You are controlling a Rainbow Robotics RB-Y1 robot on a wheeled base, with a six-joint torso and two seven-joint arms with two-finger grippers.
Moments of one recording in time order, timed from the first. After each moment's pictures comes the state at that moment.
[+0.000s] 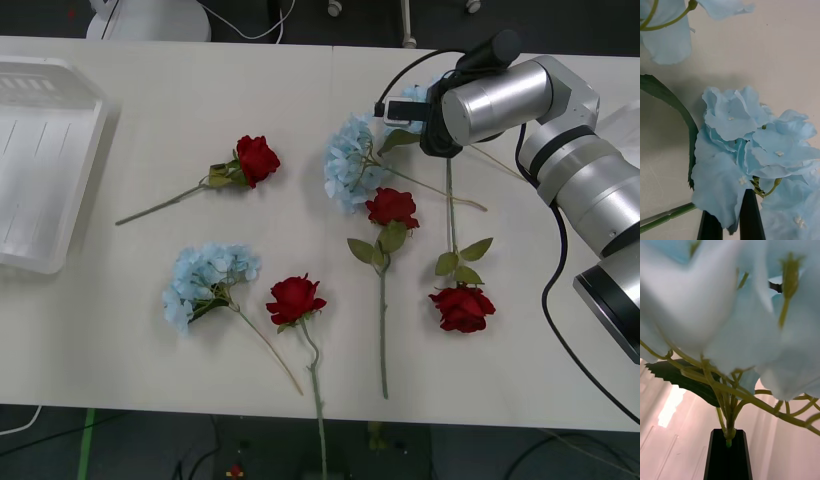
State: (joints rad) right arm -1.05 -0.40 0.45 -0.74 -0.53 0.77 2.67; left arm -0.37 0.71 0.58 -1.42 0.82 1.02 -1.69
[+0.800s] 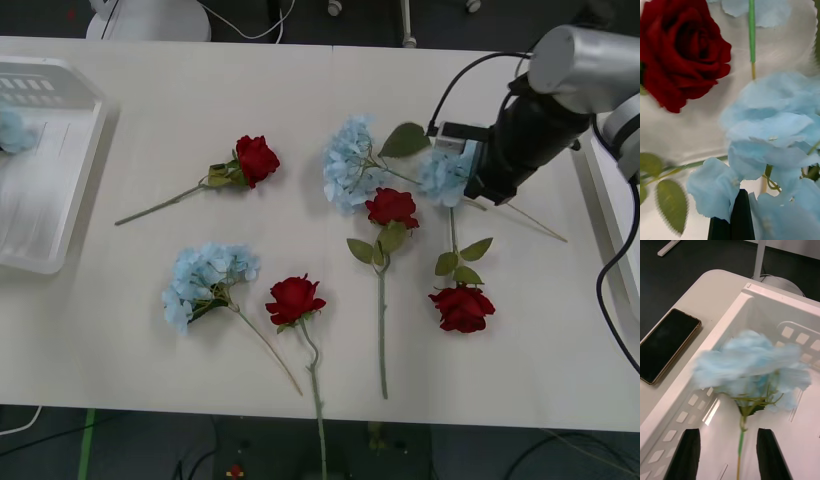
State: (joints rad) right arm -1.05 -0.58 0.34 -0.74 -1.00 1.46 2.67; left arm -0.60 0.74 0.48 -0.92 0.56 0.71 -1.69
